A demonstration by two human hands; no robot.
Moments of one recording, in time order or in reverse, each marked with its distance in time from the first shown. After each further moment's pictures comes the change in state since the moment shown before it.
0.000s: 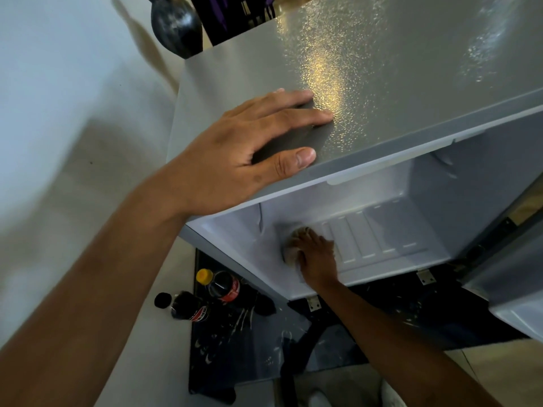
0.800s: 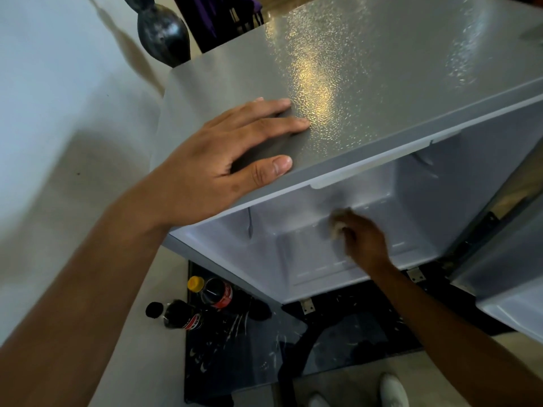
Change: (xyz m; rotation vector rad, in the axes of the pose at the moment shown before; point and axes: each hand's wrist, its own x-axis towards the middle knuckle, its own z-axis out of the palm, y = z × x) left_hand -0.001 -0.001 0.000 0.007 0.006 -0.012; right_hand 0.006 0.076 -0.098 0.356 0.371 -0.056
